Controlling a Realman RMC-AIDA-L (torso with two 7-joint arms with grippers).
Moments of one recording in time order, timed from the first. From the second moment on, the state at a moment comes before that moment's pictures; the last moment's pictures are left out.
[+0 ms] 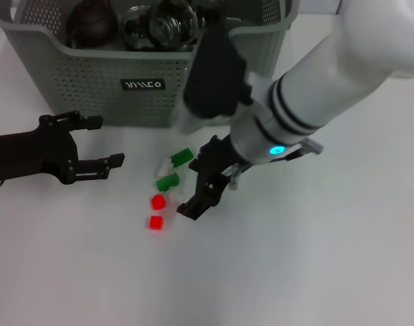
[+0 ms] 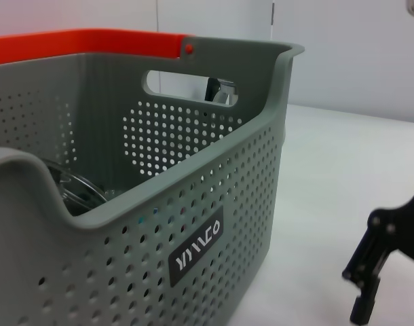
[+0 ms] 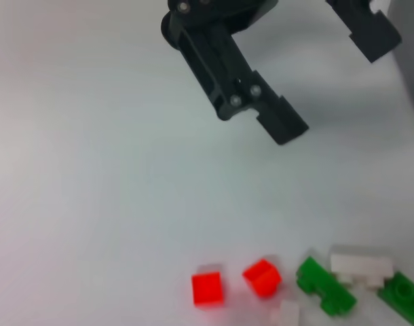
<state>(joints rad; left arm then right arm) -0.43 -2.07 0.49 0.68 2.17 1.54 -1.09 0.91 2.12 -1.91 -0.91 -2.18 -1.09 2.36</state>
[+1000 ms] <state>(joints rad) -0.43 -2.07 0.49 0.68 2.17 1.54 -1.08 0.92 2.12 -2.07 -0.80 -2.04 -0.89 2.37</state>
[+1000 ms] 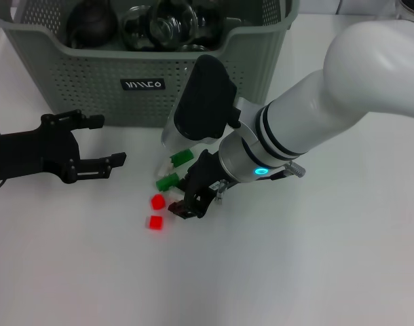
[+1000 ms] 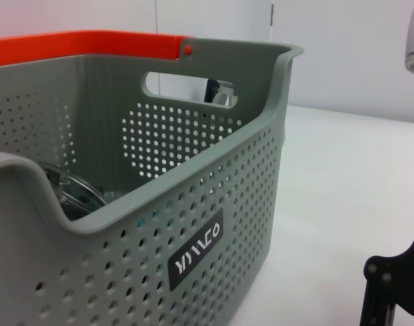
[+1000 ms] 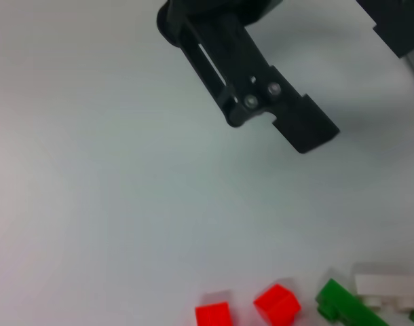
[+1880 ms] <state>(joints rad) -0.42 -2.07 0.47 0.69 2.17 1.55 -1.07 0.70 2.10 -1.68 -1.33 -2.27 -1.43 2.49</state>
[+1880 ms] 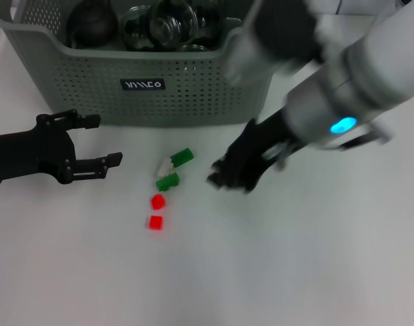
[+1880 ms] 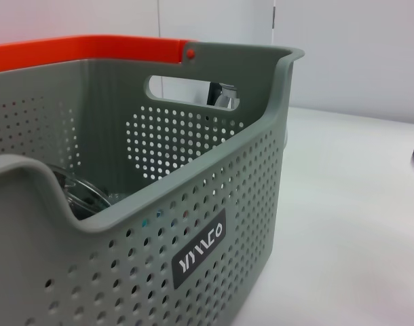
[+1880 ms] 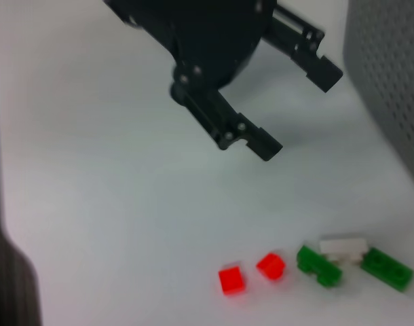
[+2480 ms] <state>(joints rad) -0.43 -2.07 0.48 0.69 2.15 1.55 -1.07 1.01 2.07 -1.08 -1.38 -2.26 -1.58 2.44</state>
